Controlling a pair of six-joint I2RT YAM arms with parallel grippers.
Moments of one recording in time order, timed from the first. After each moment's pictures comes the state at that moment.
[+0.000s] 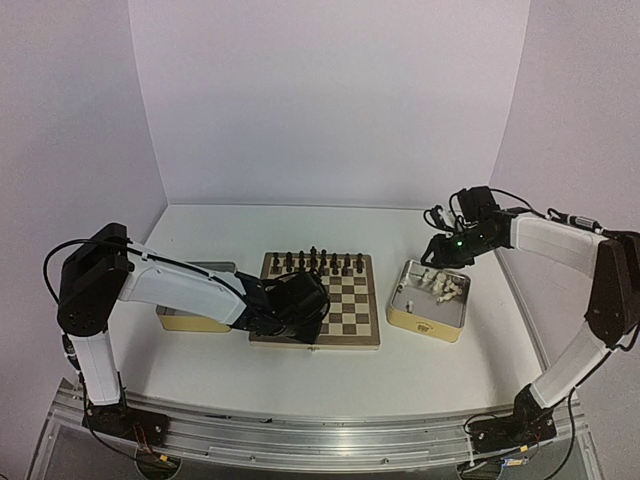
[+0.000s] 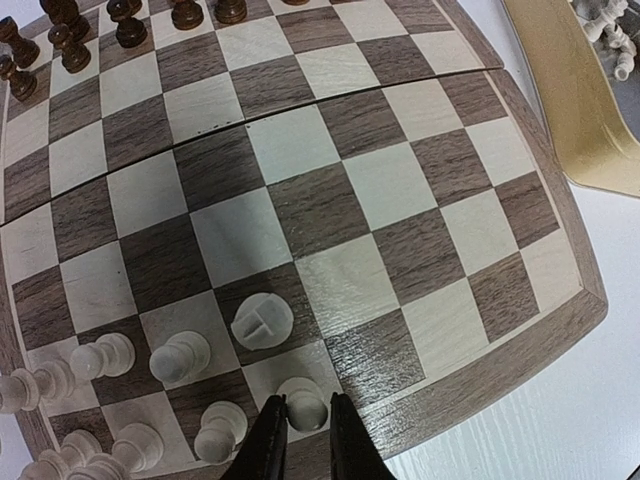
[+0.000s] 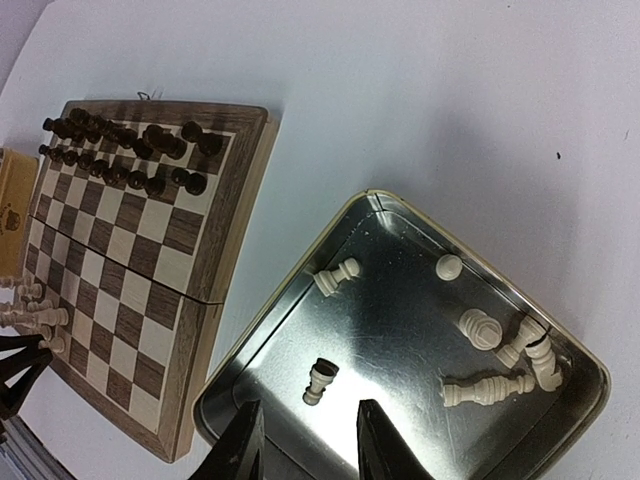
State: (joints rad) left arm -1.13 1.89 1.17 -0.27 -0.36 -0.66; right arm 0.30 1.58 1.15 -0.53 -0.25 0.15
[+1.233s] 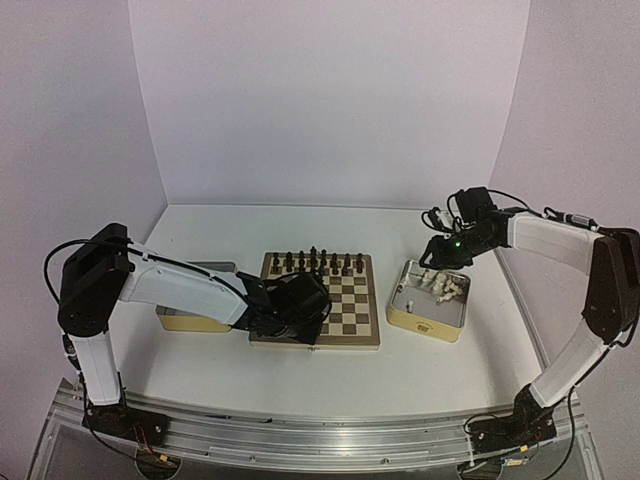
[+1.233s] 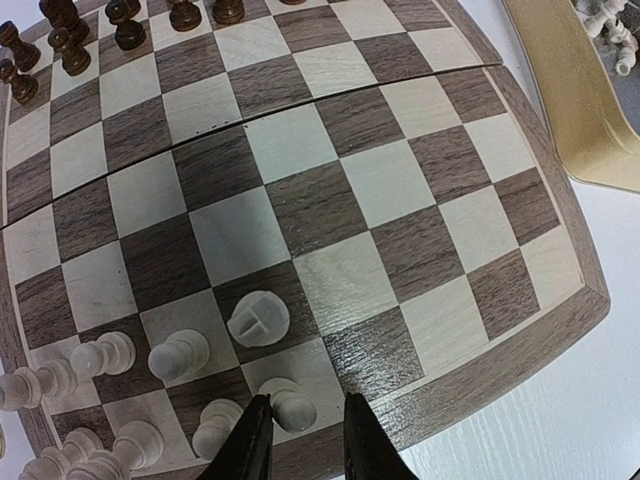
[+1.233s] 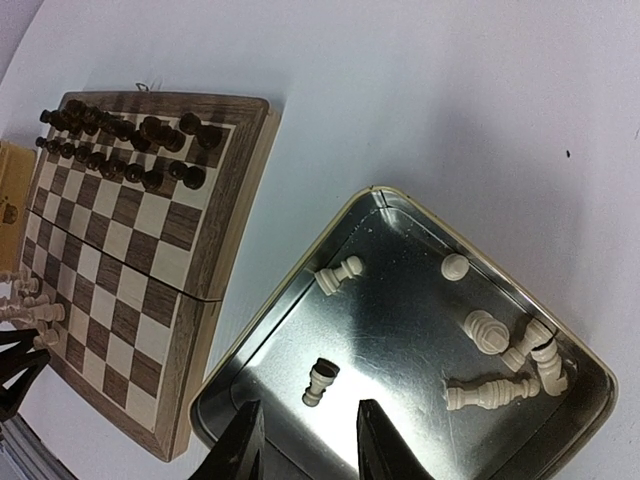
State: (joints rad) left arm -1.14 1.89 1.18 -0.29 -0.37 -0.65; right arm 0.30 1.60 1.16 -0.54 -0.26 0.14
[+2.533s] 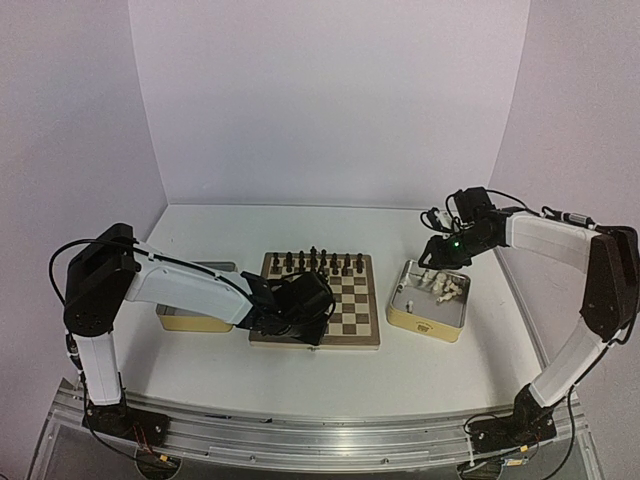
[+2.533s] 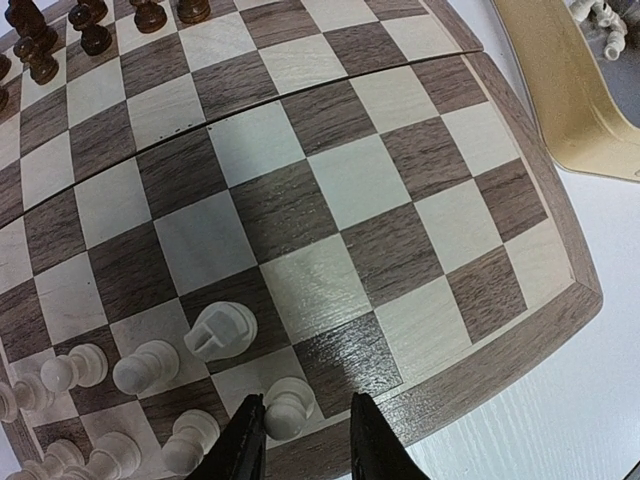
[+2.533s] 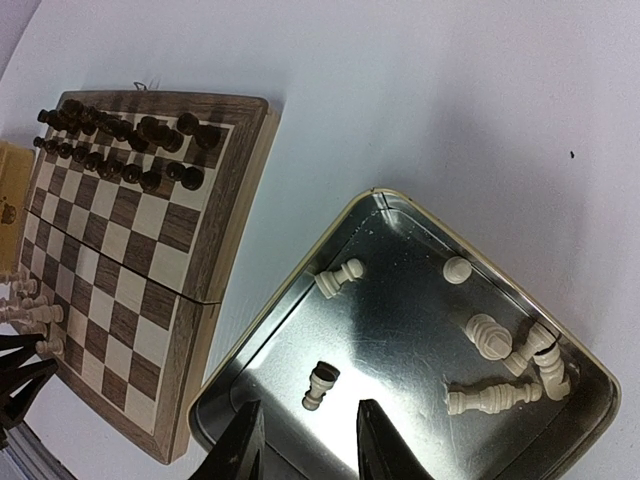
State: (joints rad) left arm -1.14 1.92 1.21 -0.29 -0.34 -0.63; right arm 0.30 1.62 1.17 -0.54 -0.26 0.14
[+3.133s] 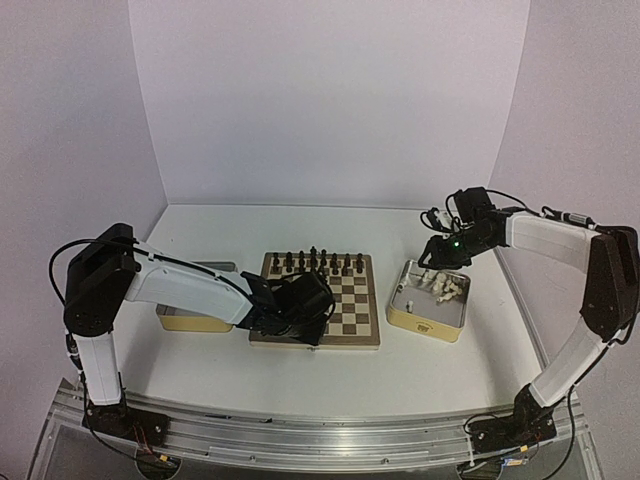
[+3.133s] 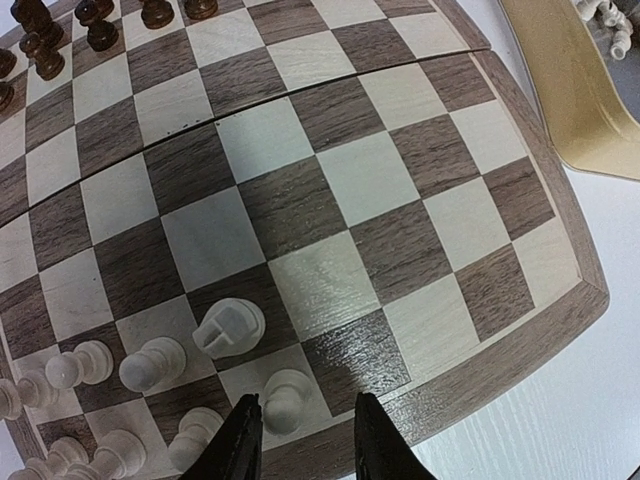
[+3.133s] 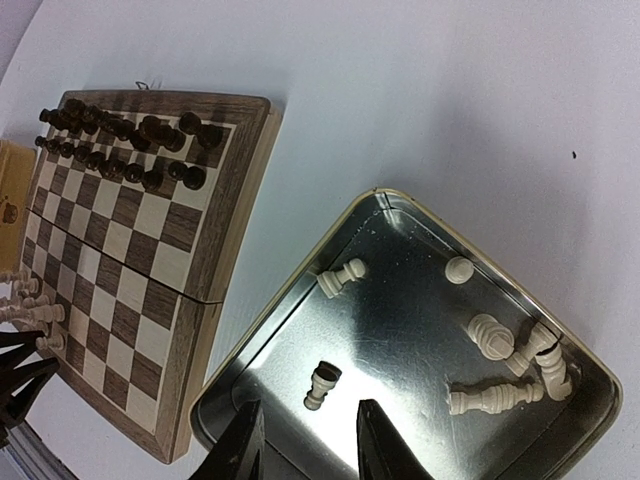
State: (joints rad) left arm -1.14 1.92 1.21 -0.30 -0.34 -0.63; right arm 0.30 1.62 1.17 -0.54 -0.26 0.14
